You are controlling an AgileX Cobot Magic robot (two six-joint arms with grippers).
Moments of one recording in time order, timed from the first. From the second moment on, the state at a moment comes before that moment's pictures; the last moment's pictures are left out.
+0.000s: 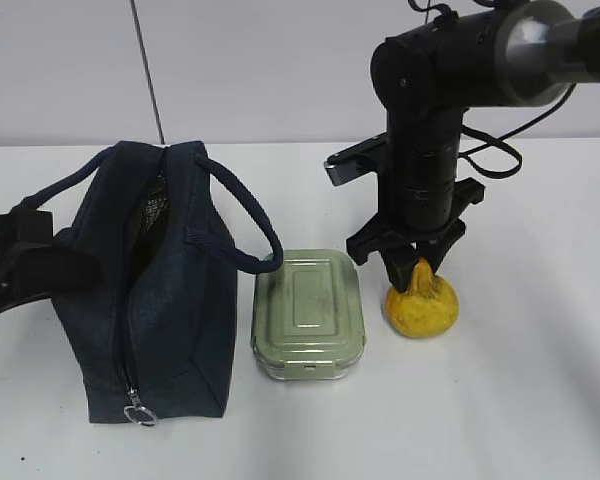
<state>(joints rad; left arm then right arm) -0.11 1.22 -0.53 -1.30 0.60 0.90 0.42 2.10 -1.63 -0.11 1.19 0.00</state>
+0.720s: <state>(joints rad) -0.11 1.22 -0.53 -1.30 0.60 0.90 0.42 2.10 -1.99 -0.02 1.23 -0.01</state>
